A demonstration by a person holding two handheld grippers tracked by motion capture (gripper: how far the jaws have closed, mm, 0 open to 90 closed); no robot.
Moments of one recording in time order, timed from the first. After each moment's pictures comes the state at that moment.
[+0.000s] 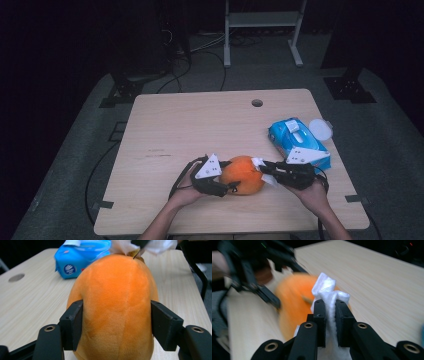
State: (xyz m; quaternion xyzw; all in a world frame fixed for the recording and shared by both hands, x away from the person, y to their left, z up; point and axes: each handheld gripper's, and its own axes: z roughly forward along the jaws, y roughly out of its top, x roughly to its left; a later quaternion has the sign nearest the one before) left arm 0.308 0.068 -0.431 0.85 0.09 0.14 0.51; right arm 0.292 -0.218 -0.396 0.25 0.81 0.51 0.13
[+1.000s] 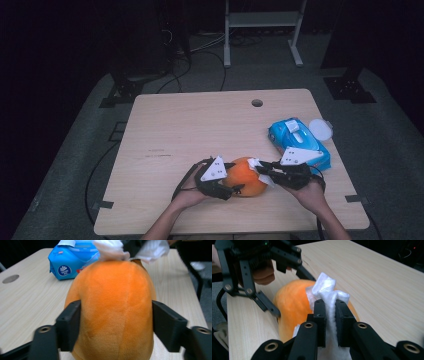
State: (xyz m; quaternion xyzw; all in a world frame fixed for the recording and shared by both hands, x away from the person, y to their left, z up) left arm 0.308 0.062 -0.430 0.85 0.10 0.12 0.51; right arm 0.294 -0.209 -0.397 0.24 0.83 0.49 0.15
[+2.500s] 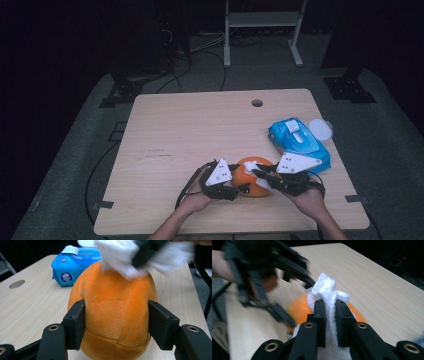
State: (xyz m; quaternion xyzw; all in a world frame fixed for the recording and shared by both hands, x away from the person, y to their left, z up) left arm 0.293 0.043 -0.431 0.84 0.11 0.16 0.51; right arm 0.272 -0.191 -0.383 0.20 0.83 0.49 0.18
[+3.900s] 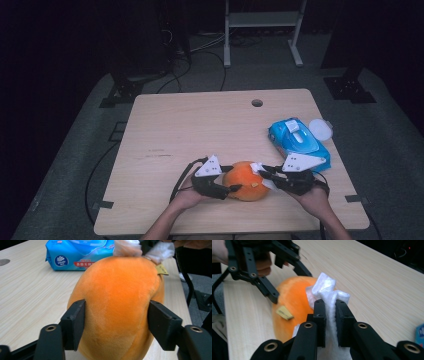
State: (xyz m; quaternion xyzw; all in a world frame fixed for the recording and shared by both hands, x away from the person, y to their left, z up) left arm 0.309 0.071 -0.436 0.85 0.14 0.08 0.51; right arm 0.283 -0.215 -0.399 0.23 0.83 0.47 0.17
